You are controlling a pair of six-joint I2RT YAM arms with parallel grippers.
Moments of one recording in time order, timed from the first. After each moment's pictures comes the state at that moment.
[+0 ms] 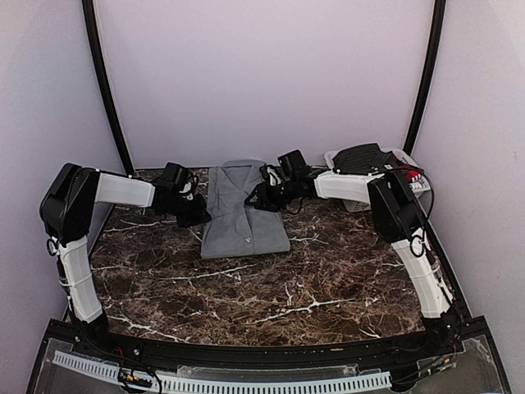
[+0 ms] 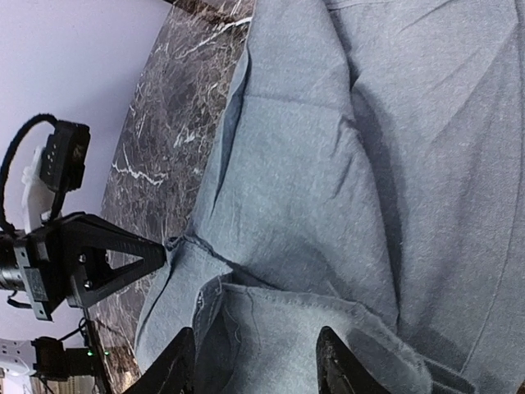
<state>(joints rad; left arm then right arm) -0.36 1.94 1.21 -0.18 0.28 -0.69 0.62 2.50 2.03 -0.22 -0.60 0.58</state>
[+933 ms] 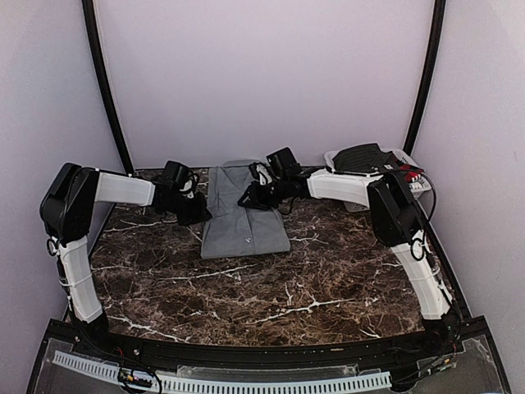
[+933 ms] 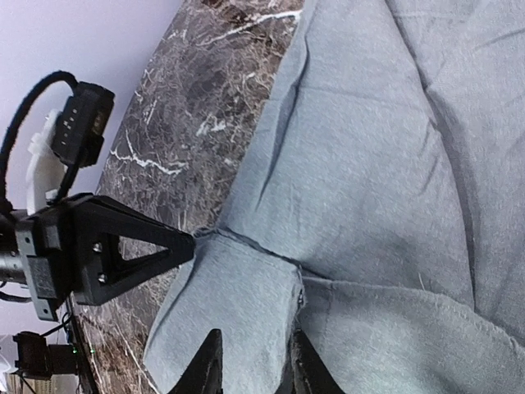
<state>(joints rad) -0.36 1.94 1.23 -0.19 0.28 -0.67 0.70 2.45 2.03 -0.27 -0.49 0.53</state>
